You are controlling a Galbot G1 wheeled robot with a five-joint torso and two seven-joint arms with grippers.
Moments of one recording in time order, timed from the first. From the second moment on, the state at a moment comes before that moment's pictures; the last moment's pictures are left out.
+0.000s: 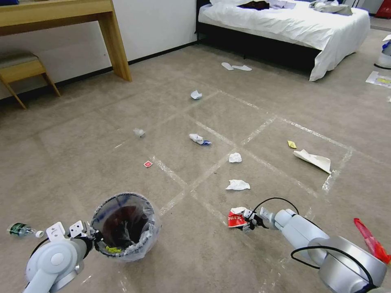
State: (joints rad) left arm 1.51 -0.97 -0.64 -2.00 -1.47 0.59 -0.84; right arm -0.40 1.22 -0.44 0.23 0.12 0.35 -0.59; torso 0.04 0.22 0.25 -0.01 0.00
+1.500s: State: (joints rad) left arm 1.53 -0.99 -0.64 -2.02 -1.41 0.58 -0.81; right arm -0.46 1.13 -0.39 0.31 0.19 0.30 -0.55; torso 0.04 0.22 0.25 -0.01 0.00
